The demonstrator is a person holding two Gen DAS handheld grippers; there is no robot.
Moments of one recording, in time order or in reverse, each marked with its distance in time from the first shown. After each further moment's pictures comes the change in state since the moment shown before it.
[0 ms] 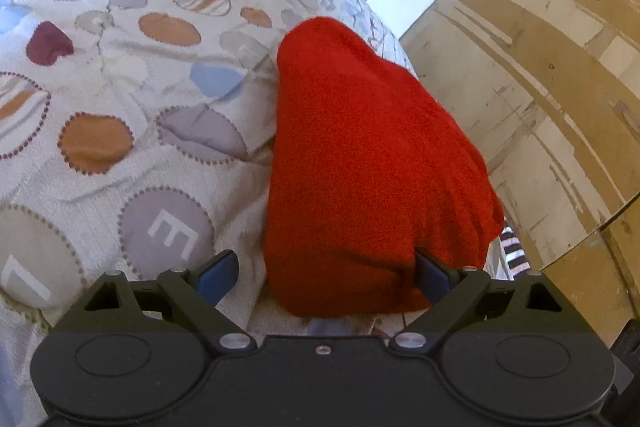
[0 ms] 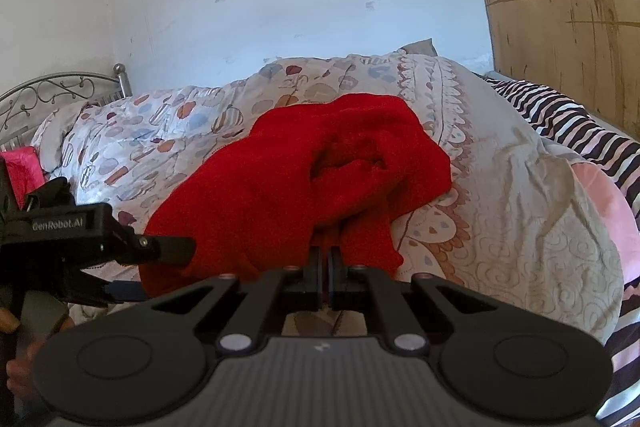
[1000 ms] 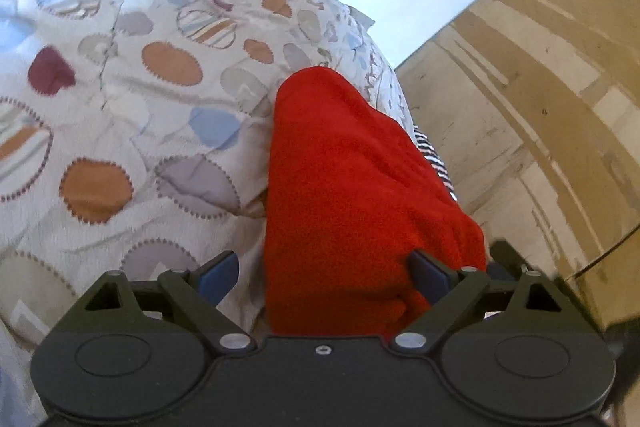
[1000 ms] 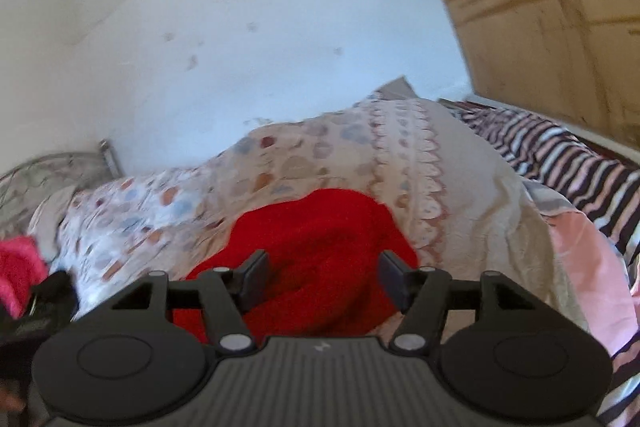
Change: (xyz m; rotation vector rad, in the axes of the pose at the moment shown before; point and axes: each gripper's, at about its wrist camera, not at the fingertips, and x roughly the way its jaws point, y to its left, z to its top) left arm -0.015 0.007 0.030 -0.113 -0.056 -0.057; right arm -0.001 -0.042 0.058 0.133 -0.132 0.020
